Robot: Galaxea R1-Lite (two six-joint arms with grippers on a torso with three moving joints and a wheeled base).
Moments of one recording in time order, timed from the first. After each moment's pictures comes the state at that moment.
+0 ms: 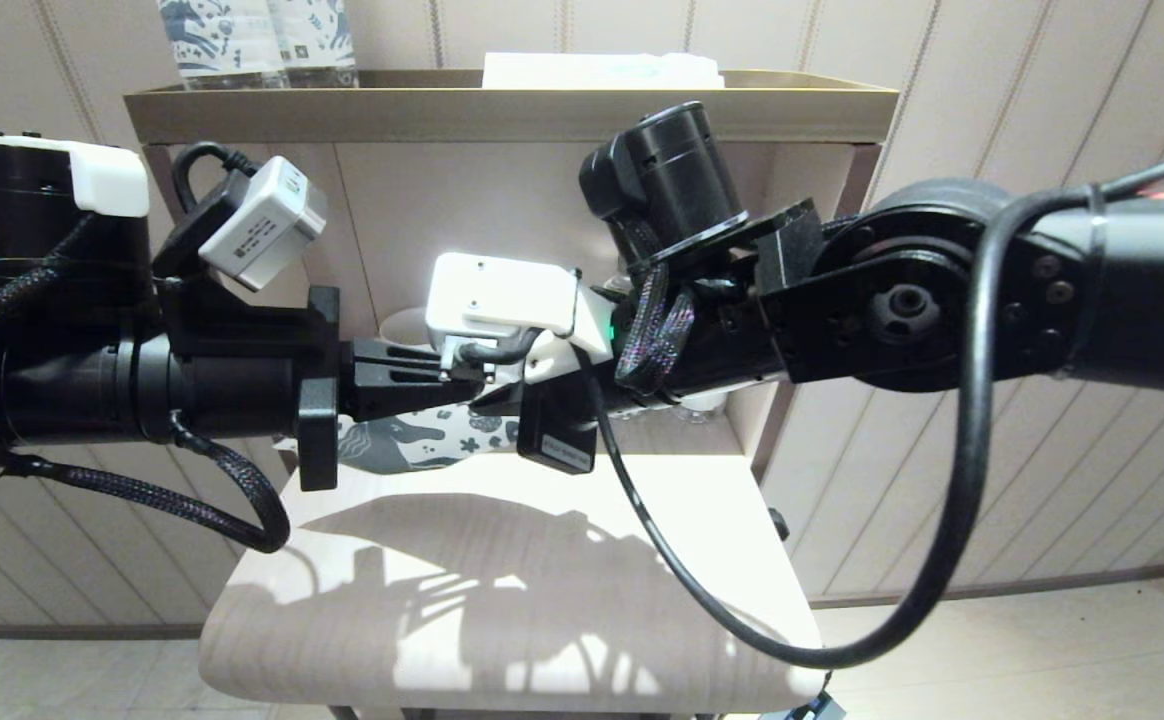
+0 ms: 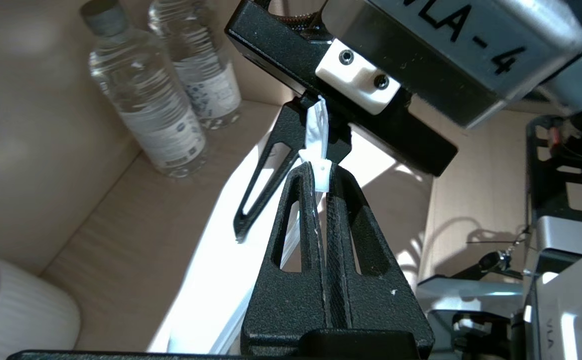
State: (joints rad) left arm -0.43 1.48 -1.02 -0.21 -0.79 0.38; right arm 0.80 1.97 -1.83 0.30 0.20 -0.80
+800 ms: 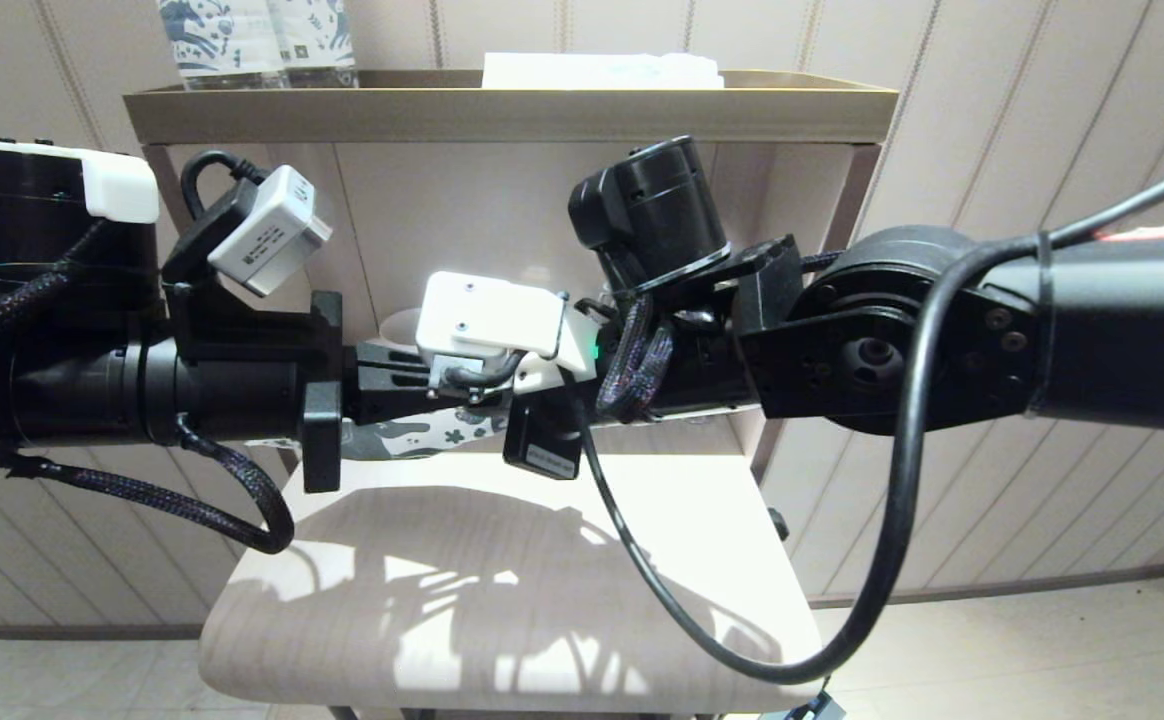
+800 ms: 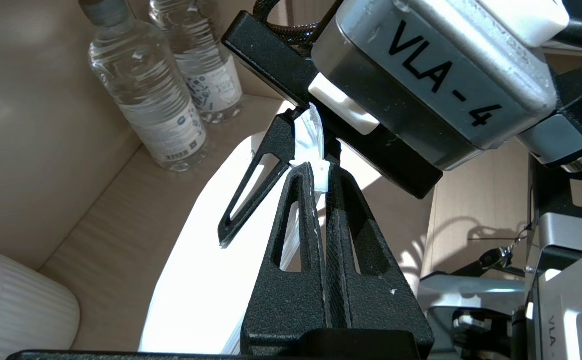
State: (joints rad) left arm -0.43 1.49 -1.01 -0.21 -0.79 0.38; right arm 0.79 1.98 -1.76 0.19 0.15 -0.79
